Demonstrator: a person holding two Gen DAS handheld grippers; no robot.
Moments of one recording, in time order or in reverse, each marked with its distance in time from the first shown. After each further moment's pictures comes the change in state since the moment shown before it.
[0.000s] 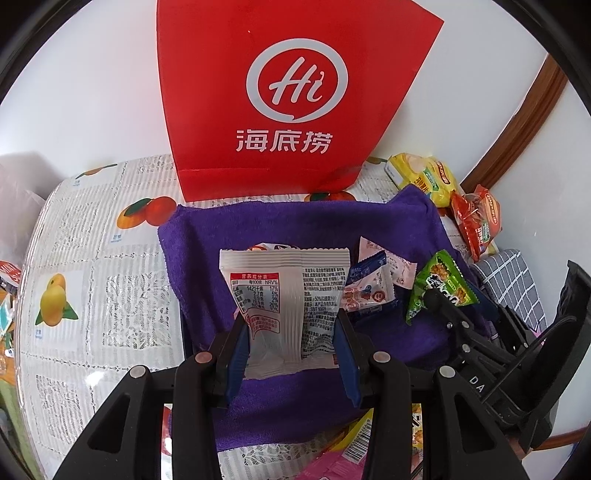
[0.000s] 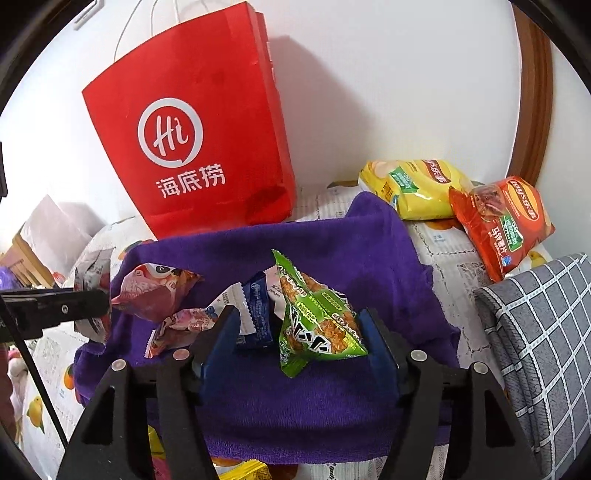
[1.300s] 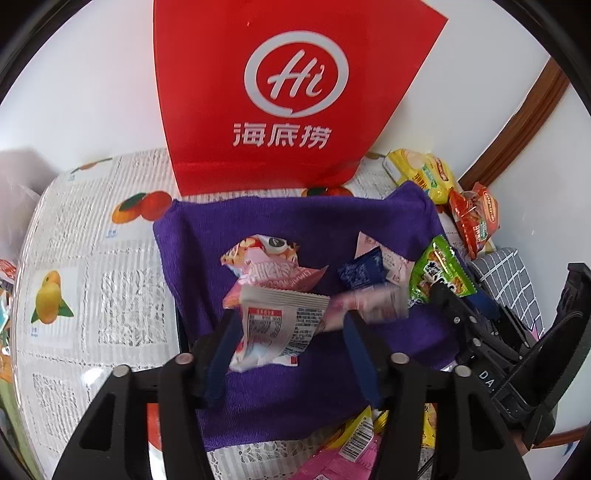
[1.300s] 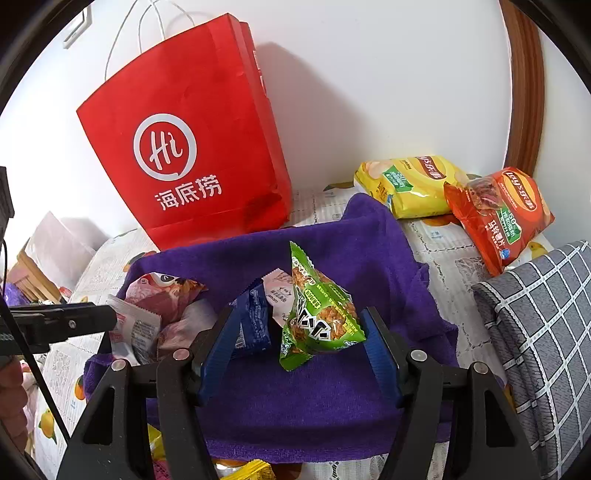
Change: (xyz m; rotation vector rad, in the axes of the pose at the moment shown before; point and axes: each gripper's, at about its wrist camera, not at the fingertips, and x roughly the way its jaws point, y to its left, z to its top) left arm 0.000 0.000 0.000 -0.002 0.015 -0.022; right arm -0.005 -0.005 0.001 0.046 -0.008 0.019
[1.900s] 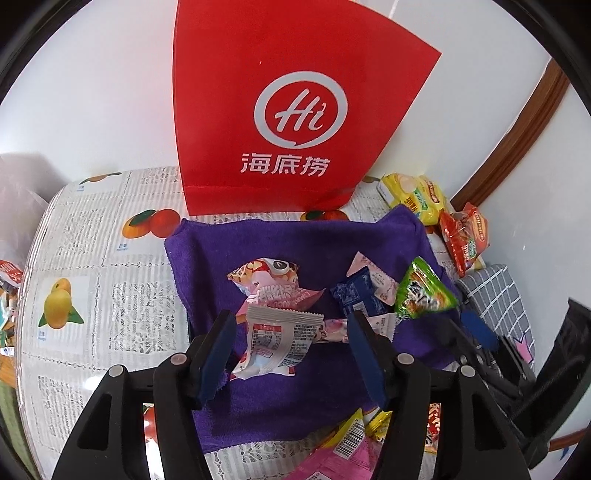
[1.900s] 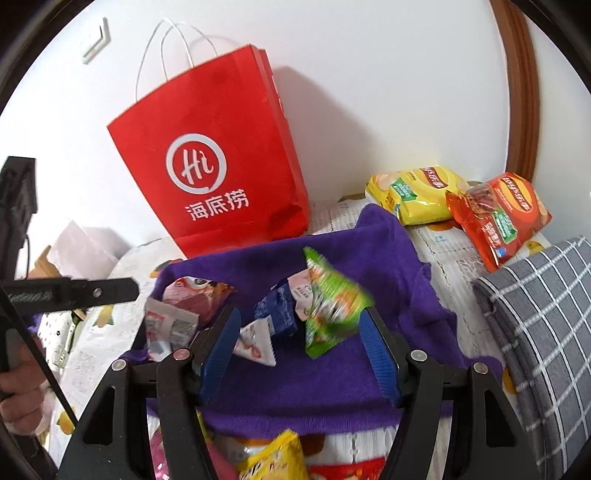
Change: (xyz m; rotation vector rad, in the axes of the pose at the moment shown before) left arm -0.024 0.006 0.005 -0.024 -0.063 -0.028; right arm -0.040 0.010 -0.011 0.026 -0.050 0.056
